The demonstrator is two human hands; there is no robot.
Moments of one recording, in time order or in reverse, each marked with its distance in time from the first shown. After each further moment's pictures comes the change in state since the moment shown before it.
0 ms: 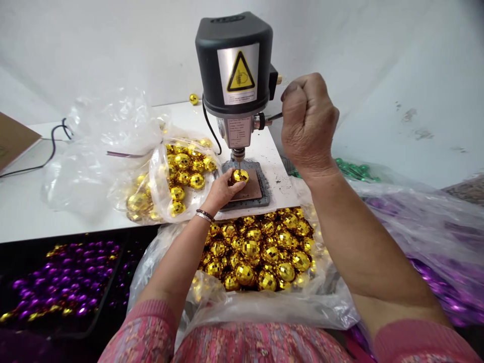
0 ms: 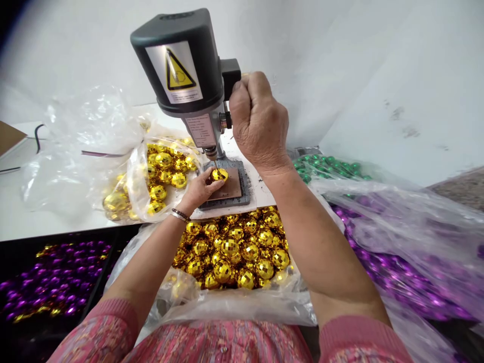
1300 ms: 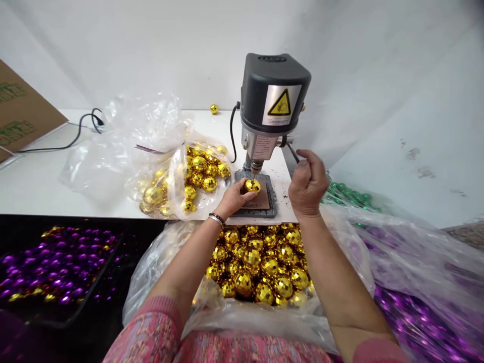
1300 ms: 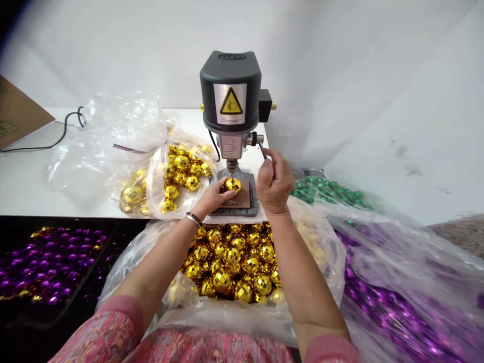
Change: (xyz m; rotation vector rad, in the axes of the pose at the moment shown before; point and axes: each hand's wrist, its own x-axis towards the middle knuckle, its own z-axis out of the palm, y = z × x) left_hand 0.001 -0.020 0.014 -0.236 -0.003 0.033; right_hand -0.070 0.028 0.019 0.111 0.180 -0.057
